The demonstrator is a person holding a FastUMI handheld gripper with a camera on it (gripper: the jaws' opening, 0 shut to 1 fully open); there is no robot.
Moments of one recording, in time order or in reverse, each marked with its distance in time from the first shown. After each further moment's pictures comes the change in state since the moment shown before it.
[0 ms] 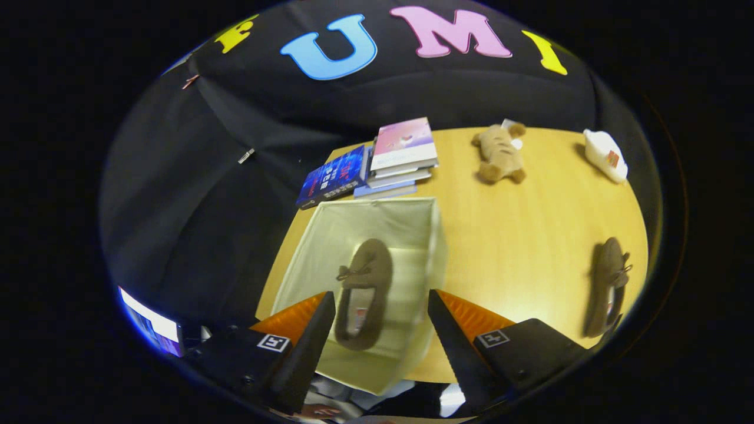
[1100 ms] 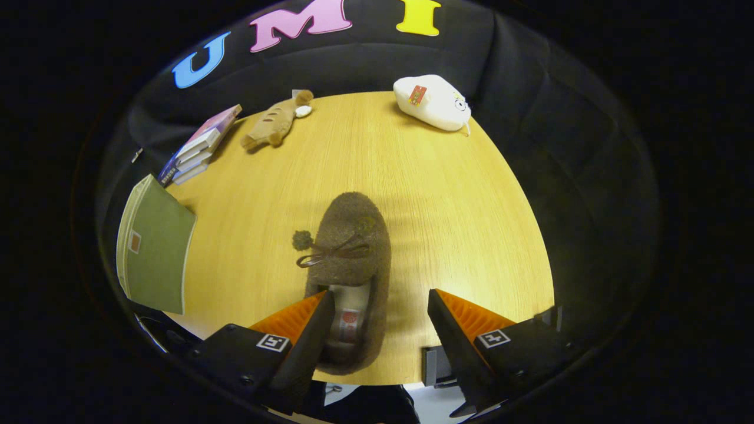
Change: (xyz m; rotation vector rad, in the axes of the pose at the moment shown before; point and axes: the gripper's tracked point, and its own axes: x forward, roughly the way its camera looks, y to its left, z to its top) arm -0.063 -0.417 -0.091 0.045 0.158 -0.401
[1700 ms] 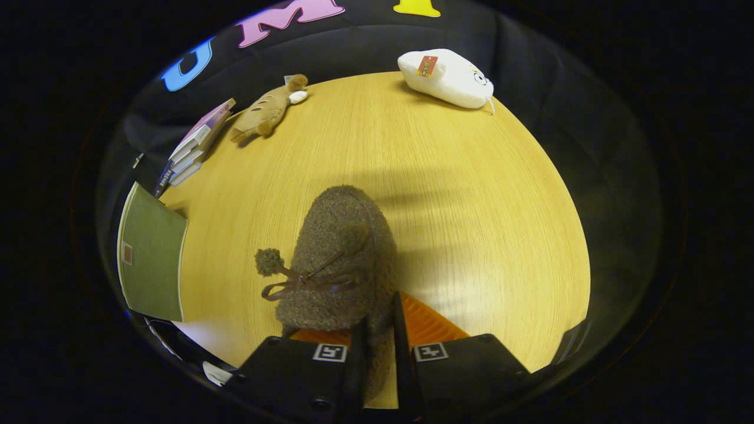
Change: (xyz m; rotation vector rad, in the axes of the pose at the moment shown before) arm 0.051 0.004 0.009 0.048 0.043 0.072
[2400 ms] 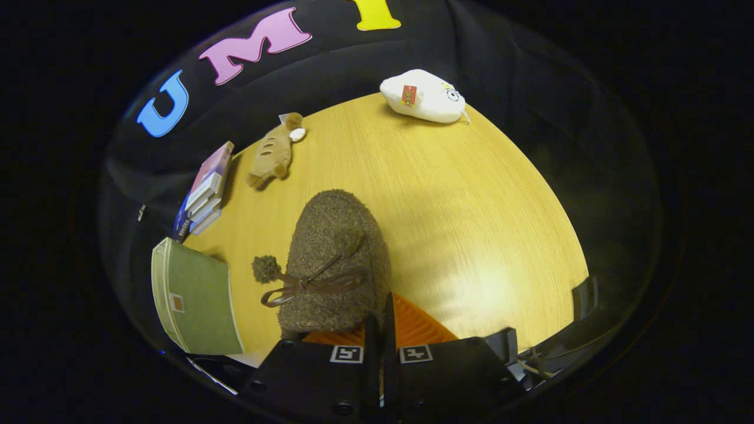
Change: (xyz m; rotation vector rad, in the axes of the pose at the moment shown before) arm -0.087 0.065 0.032 0.242 -0.071 0.014
